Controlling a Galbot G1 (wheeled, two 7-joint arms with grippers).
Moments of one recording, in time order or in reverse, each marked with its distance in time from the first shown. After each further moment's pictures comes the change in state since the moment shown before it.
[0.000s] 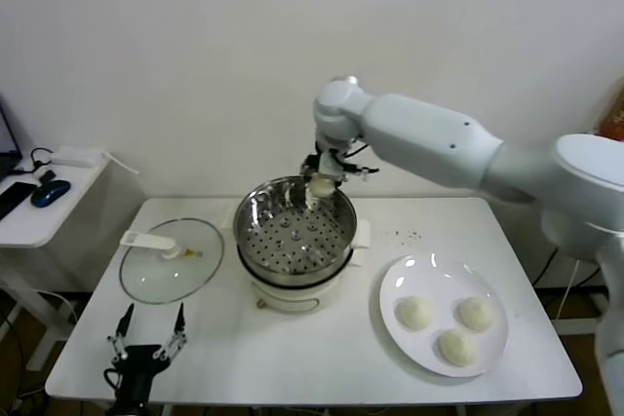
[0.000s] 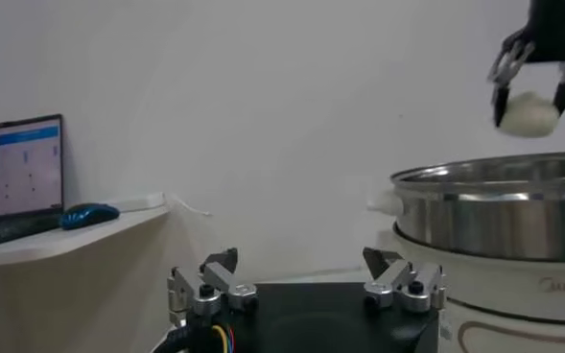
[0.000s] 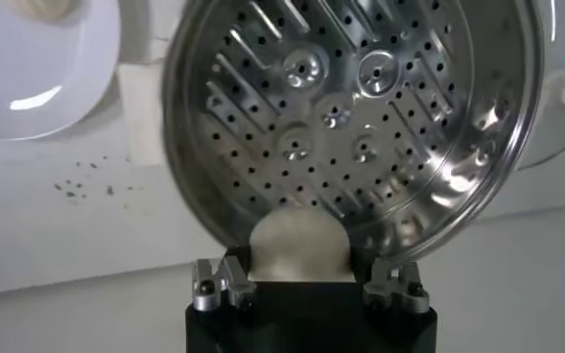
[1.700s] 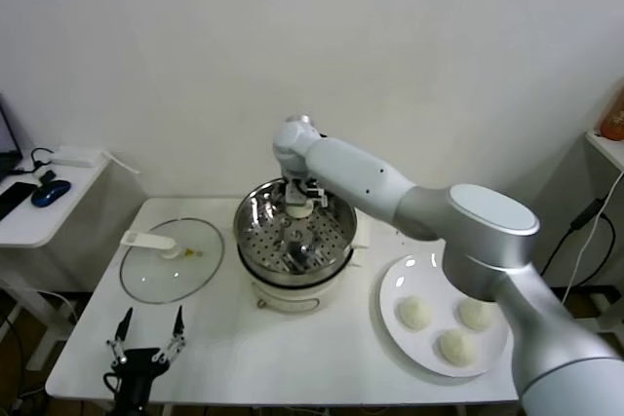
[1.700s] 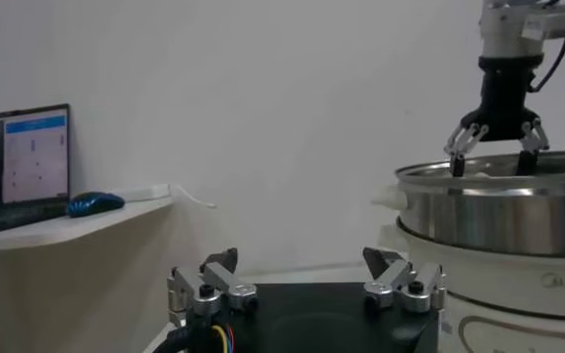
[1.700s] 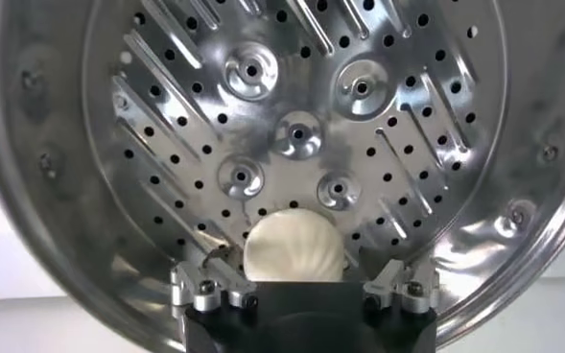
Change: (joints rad) left arm 0.005 -0.007 -0.002 0.008 -0.014 -0.002 -0.003; right arm -0.152 0.170 0.136 -0.253 -0.197 0.117 -0.007
